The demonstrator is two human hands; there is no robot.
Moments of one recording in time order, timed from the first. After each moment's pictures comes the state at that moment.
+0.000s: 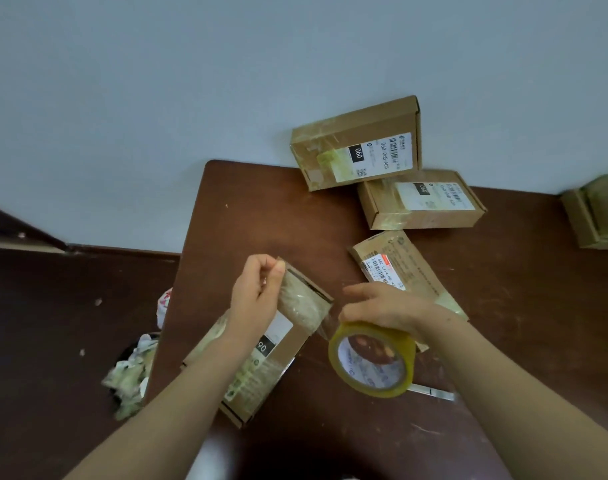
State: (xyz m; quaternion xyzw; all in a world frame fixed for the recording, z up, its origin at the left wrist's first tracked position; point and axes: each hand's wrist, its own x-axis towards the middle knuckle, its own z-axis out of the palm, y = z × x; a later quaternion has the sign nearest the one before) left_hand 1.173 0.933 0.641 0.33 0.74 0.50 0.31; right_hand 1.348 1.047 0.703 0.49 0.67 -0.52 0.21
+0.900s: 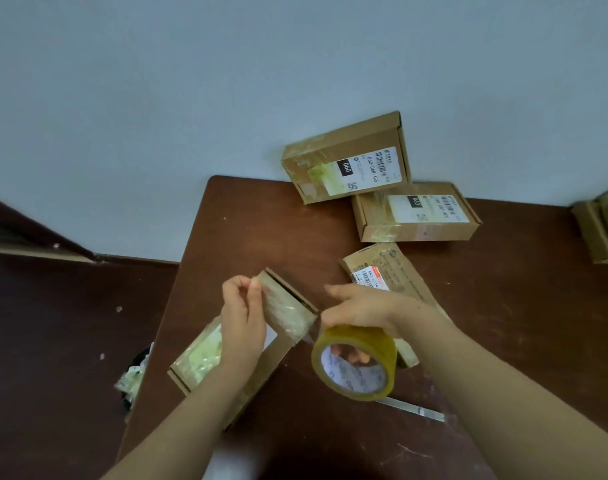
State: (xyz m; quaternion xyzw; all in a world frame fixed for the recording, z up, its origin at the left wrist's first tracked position) left_hand 1.206 0.927 0.636 0.27 0.78 0.54 0.19; right_hand 1.343 1.063 0.709 0.42 0.57 -0.65 0.26
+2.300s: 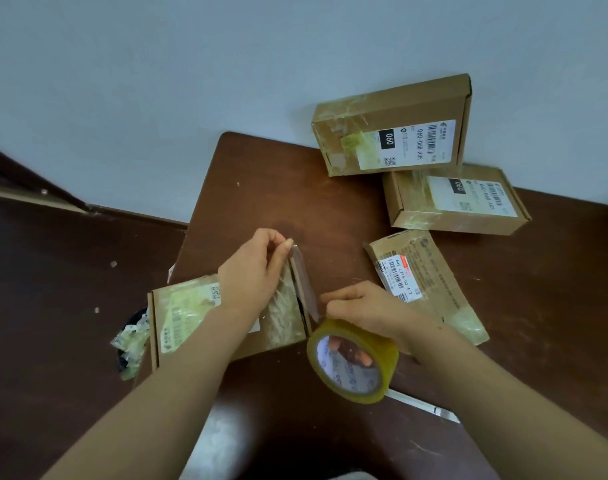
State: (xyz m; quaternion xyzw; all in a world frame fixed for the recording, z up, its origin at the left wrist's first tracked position) left_hand 1.154 0.954 0.631 0.38 0.87 0.28 0.16; right_hand 1.322 1.046 0.676 0.43 0.55 -0.68 0.21
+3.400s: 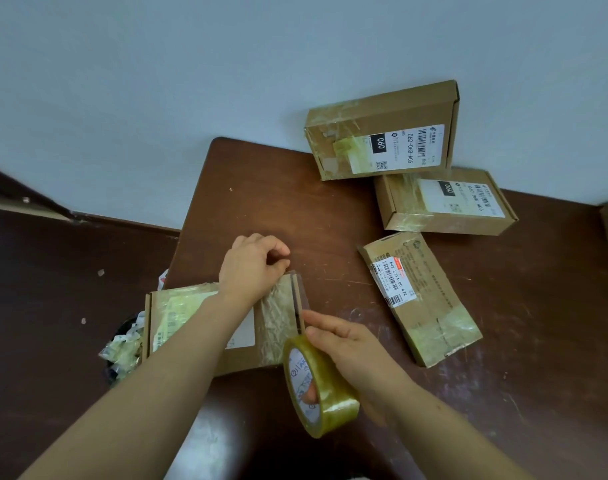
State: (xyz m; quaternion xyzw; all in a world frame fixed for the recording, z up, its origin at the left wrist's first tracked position) left_hand 1.136 0.972 0.617 0.45 0.83 0.22 0.25; right_hand 1.323 0.978 0.701 0.51 0.36 -0.78 0.04
